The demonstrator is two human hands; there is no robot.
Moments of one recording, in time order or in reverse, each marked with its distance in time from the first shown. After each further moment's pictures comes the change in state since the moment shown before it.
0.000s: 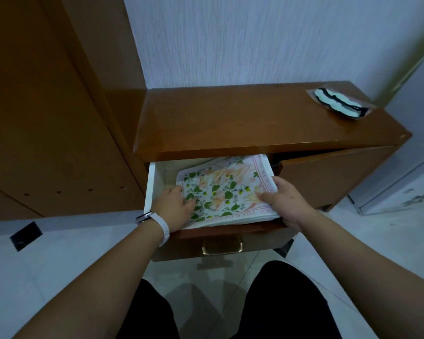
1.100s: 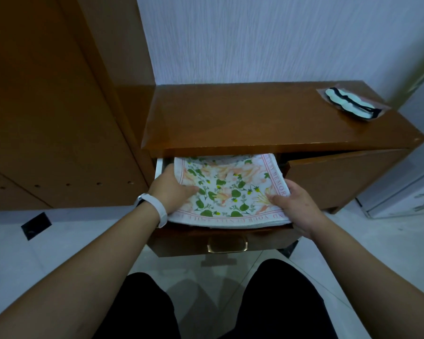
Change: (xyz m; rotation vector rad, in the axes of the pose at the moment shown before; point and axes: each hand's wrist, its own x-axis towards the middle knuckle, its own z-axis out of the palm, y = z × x) left_hand 0.000 0.011 -0.038 -0.382 0.093 -0.106; right_hand -0.012 0.003 -0.008 0.007 -0.017 -0.006
